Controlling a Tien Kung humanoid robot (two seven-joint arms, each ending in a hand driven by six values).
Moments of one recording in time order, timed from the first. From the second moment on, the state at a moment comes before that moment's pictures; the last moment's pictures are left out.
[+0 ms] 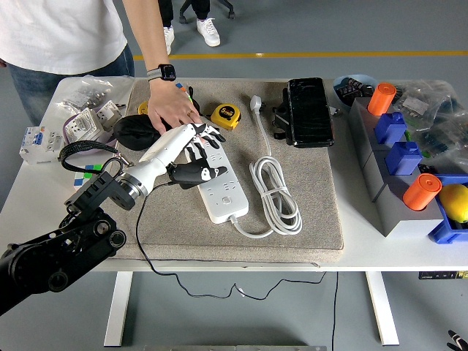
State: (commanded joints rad) left arm -0.53 0.29 -0.70 -1.24 1.62 0.31 -0.03; right arm 0.03 -0.32 0.72 0.40 -0.09 -0.02 0.05
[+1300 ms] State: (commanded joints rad) left arm -0.60 0.22 -0.62 -1.02 1.84 0.27 0.18; right arm 0.03 -0.32 0.74 0.40 -0.09 -0.02 0.05
